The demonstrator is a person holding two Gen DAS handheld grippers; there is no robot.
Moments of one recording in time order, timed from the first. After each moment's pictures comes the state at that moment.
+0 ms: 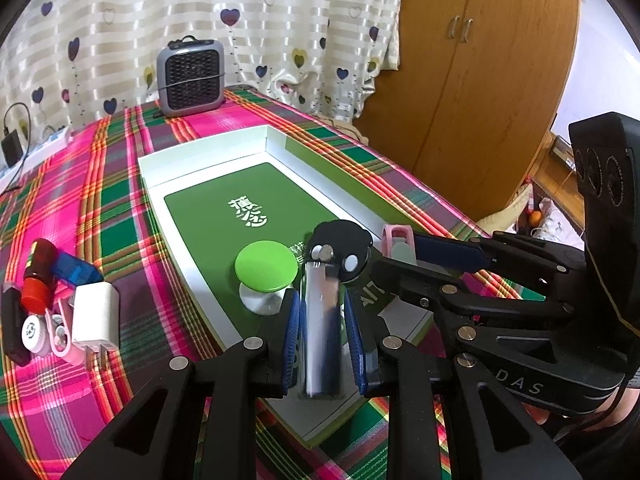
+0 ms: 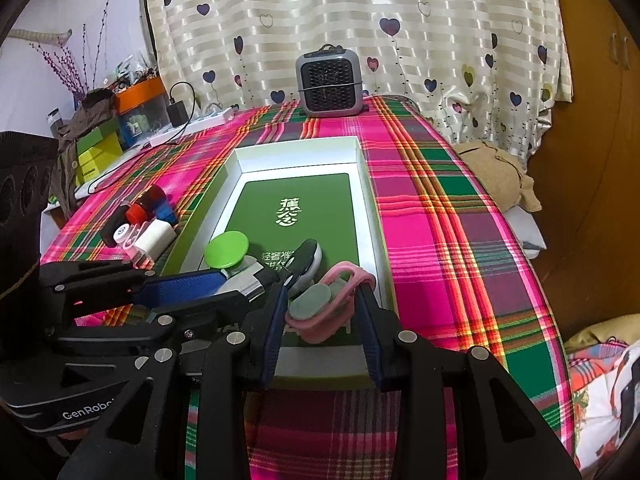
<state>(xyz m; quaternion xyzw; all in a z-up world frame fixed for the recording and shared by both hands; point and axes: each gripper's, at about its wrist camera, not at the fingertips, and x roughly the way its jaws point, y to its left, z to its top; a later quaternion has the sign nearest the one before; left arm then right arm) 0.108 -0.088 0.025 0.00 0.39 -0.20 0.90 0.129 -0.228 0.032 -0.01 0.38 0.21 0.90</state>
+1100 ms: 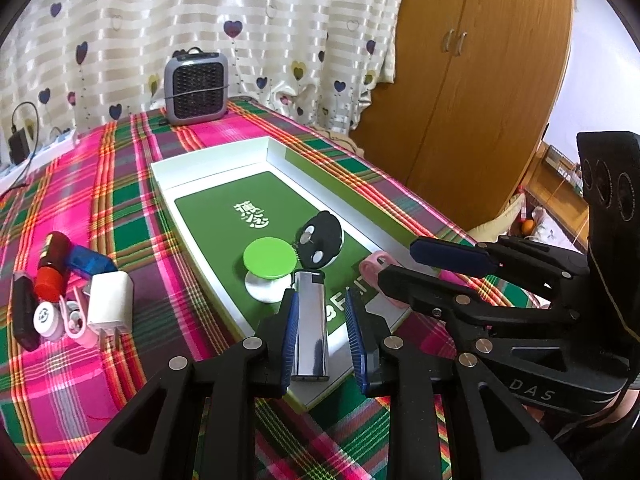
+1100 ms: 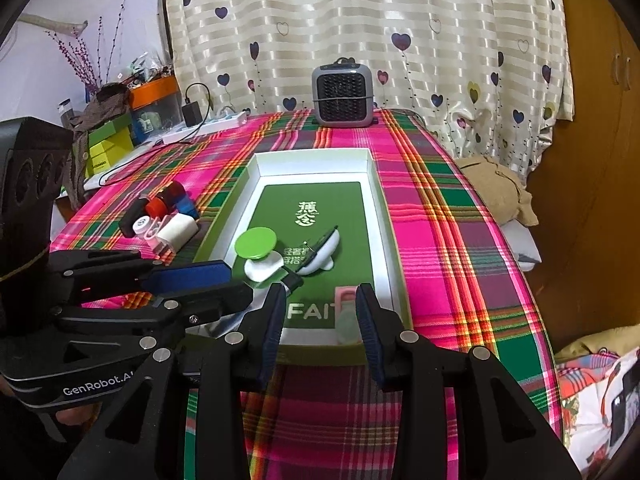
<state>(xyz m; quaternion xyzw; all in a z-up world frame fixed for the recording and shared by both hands) 0.084 -0.078 0.036 -0.01 0.37 -0.21 0.91 0.102 -0.225 0.048 -0.03 0.36 0.22 0.91</state>
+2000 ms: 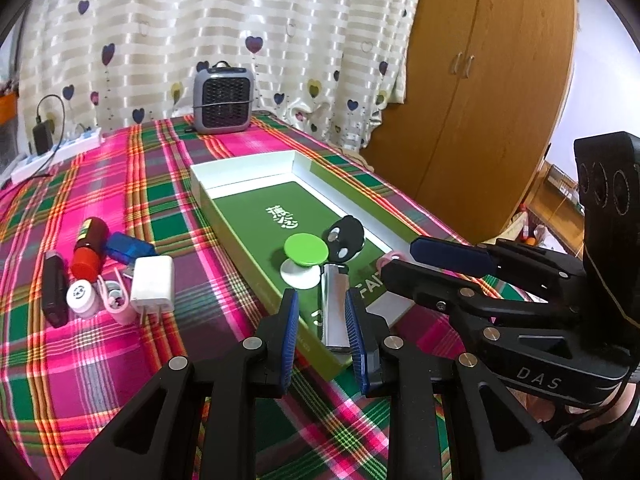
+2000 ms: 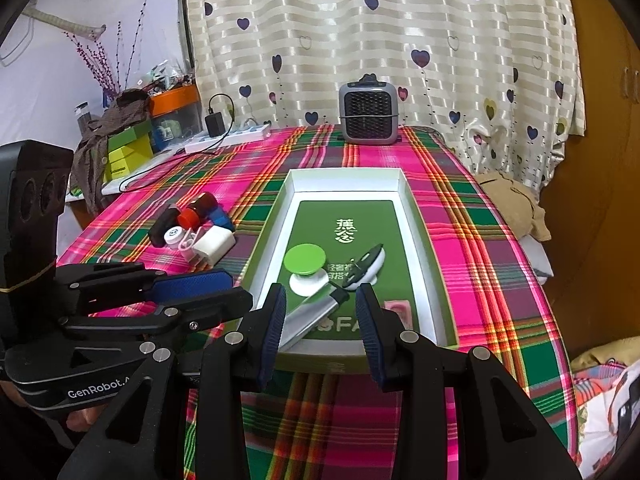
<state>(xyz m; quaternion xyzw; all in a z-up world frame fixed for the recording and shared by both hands) 0.059 -0.047 0.043 -0.03 0.35 -0.19 0.92 0.088 -0.202 0.060 -0.03 0.33 0.25 0.91</state>
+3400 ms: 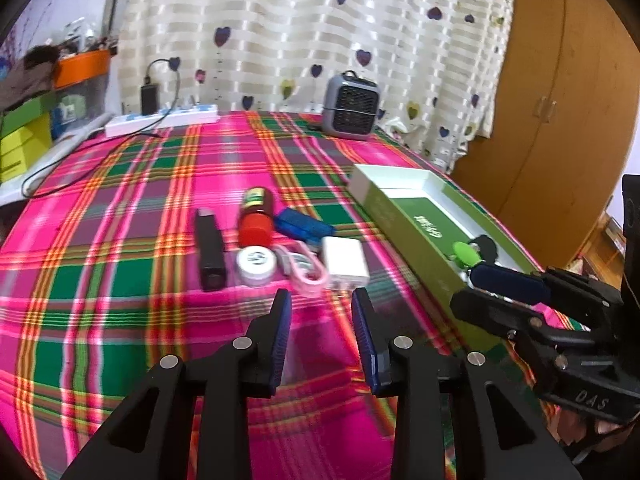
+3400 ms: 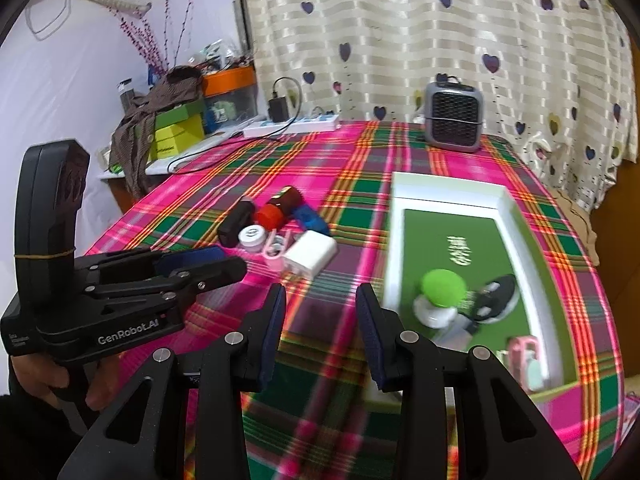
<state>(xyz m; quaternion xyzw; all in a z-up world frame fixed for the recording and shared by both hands) 0.052 0.069 0.033 -0.08 0.34 -0.05 0.93 0.082 -0.113 0.058 -0.05 0.34 0.33 0.88</state>
